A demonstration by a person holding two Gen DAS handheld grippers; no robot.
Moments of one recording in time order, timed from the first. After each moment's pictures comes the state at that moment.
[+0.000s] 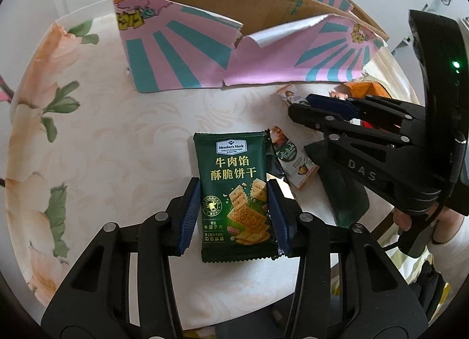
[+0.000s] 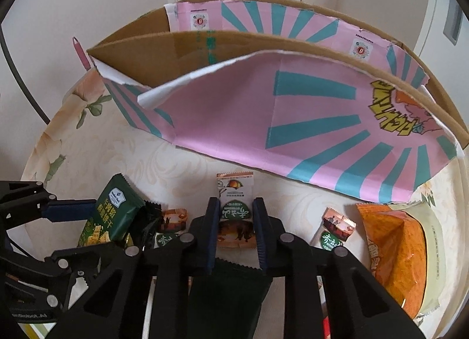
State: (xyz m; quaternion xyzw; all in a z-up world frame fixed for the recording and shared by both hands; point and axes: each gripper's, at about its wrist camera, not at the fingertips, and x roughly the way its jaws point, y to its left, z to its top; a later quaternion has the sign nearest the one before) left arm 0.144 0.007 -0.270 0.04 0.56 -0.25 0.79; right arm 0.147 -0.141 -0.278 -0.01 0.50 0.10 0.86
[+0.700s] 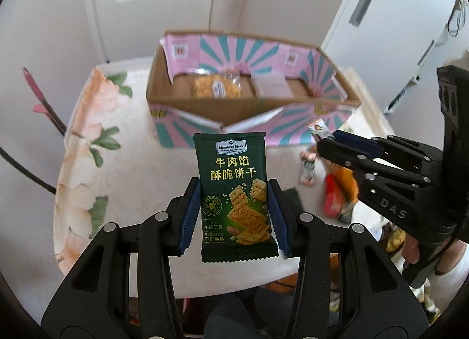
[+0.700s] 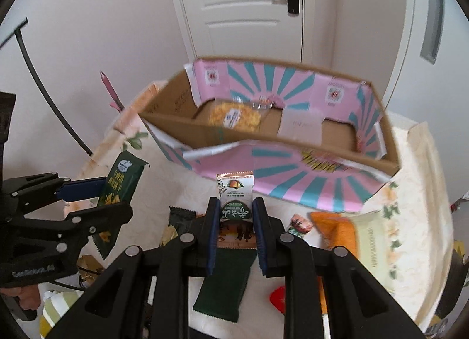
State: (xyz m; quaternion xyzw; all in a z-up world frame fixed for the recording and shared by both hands) left arm 0.122 -0.010 -0.157 0.01 0.49 -0.18 0.85; right arm 0.112 -0.185 -0.179 0.02 0.46 0.14 0.87
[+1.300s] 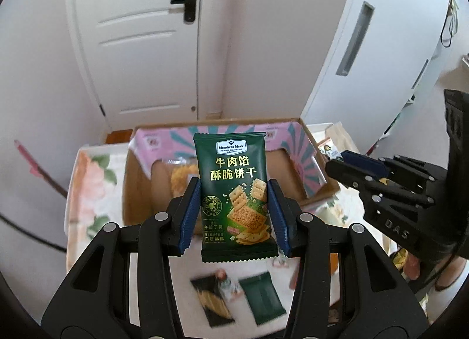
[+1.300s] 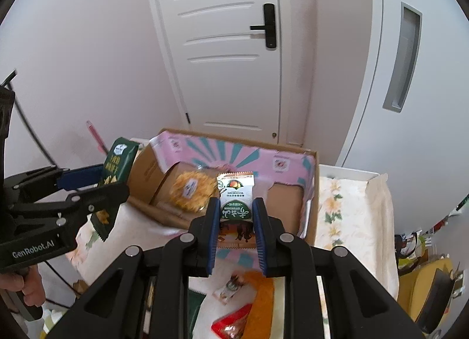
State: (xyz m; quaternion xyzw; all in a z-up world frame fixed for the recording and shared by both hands) left arm 0.214 -0.078 -0.090 0.02 0.44 -0.19 0.88; right arm 0.168 -0.256 -0.107 0.03 0.42 0.11 0.90
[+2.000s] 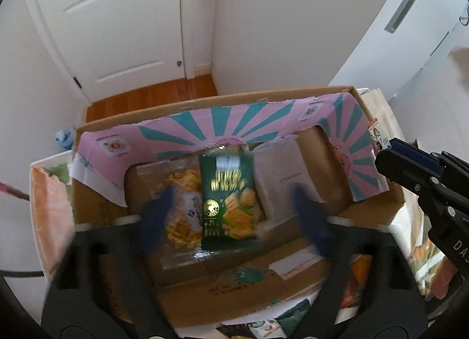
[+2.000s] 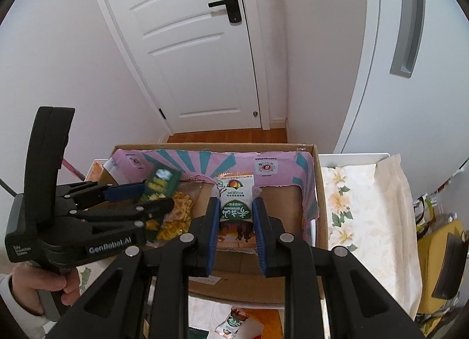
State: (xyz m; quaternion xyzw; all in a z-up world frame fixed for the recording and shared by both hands) left arm 0.332 -0.104 -0.190 0.06 0.54 -0.23 0.81; right arm 0.238 -0.261 -0.148 0.09 0.48 0.04 0.87
